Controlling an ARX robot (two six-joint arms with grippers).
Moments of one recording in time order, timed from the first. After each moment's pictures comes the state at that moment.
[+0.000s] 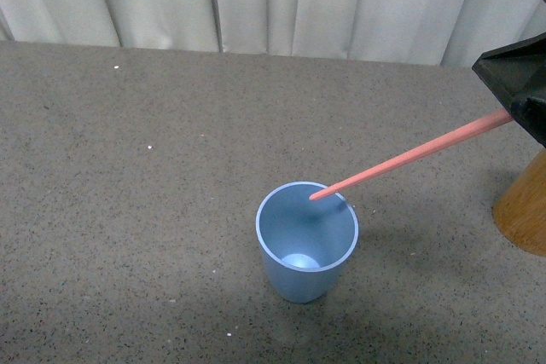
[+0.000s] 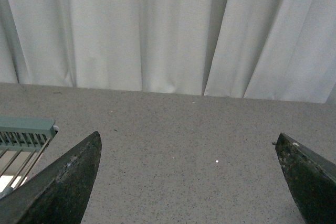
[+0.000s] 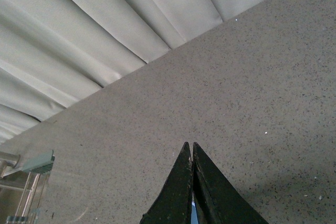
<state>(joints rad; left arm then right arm) 0.00 0.00 0.02 0.00 0.00 -0.01 0.56 1.25 0.37 0.52 0.30 0.79</state>
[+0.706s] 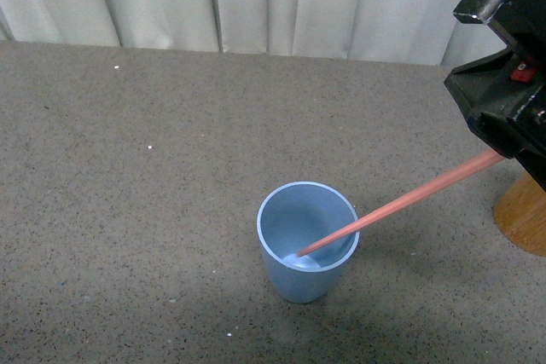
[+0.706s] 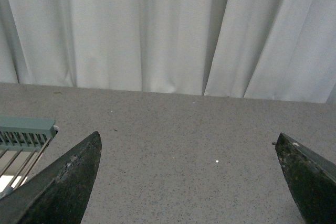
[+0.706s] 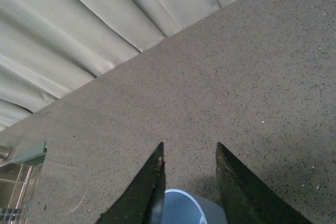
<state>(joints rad) 0.00 0.00 0.02 0.00 0.00 -0.01 0.57 1.30 0.37 0.53 0.30 0.80</state>
